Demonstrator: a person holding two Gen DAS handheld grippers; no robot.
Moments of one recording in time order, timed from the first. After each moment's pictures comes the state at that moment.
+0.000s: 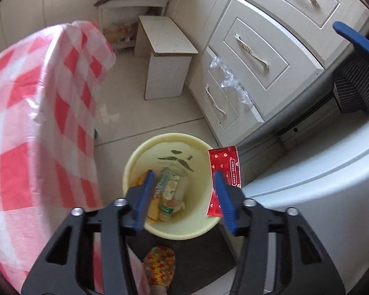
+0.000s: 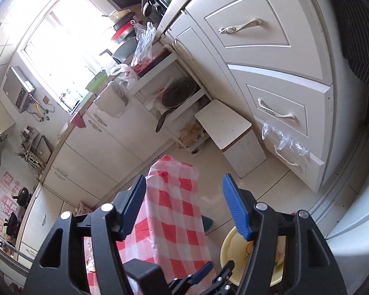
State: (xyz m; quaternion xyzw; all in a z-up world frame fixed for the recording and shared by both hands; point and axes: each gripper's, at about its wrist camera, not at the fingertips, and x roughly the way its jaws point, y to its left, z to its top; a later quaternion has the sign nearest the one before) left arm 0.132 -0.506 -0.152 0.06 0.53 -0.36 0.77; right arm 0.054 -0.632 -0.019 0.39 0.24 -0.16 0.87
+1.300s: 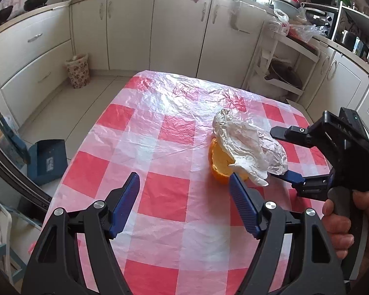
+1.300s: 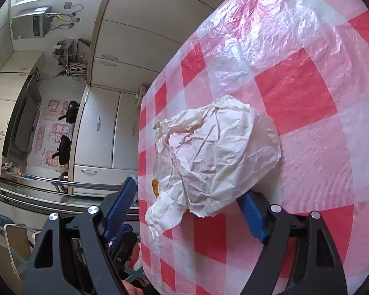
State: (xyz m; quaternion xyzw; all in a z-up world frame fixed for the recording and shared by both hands) left arm 0.241 -0.095 -0.088 -0.02 0.41 -0.09 0.91; right arm 0.263 -0.340 -0.147 0.50 0.46 0.16 0.72
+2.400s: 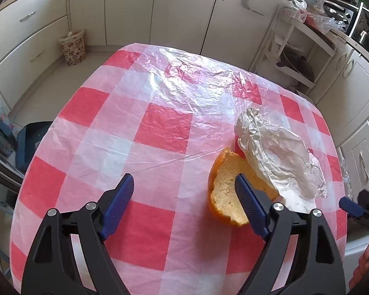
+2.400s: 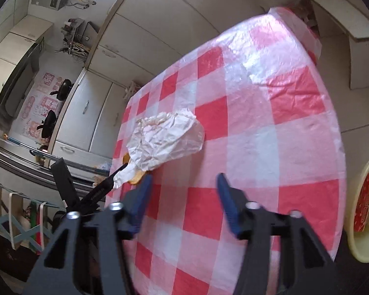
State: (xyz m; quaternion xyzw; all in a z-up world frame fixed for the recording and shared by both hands) left arm 0.313 -0.122 -0.135 -0.05 0.48 -0.09 0.87; right arm 0.216 -0.397 -0.109 0.36 0.45 0.14 0.81
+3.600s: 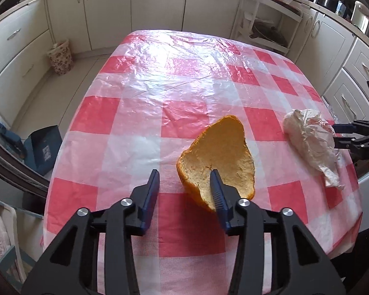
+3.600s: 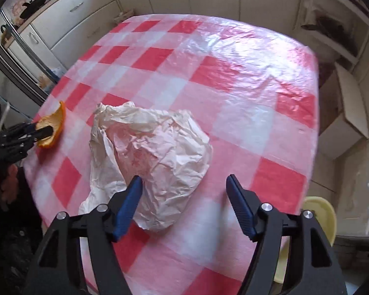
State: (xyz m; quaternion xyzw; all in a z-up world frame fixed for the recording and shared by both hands) left arm 0.195 -0.048 -0.127 0.03 0.48 -0.15 0.87; right arm 0.187 -0.329 -0.114 0.00 0.55 0.12 0.83
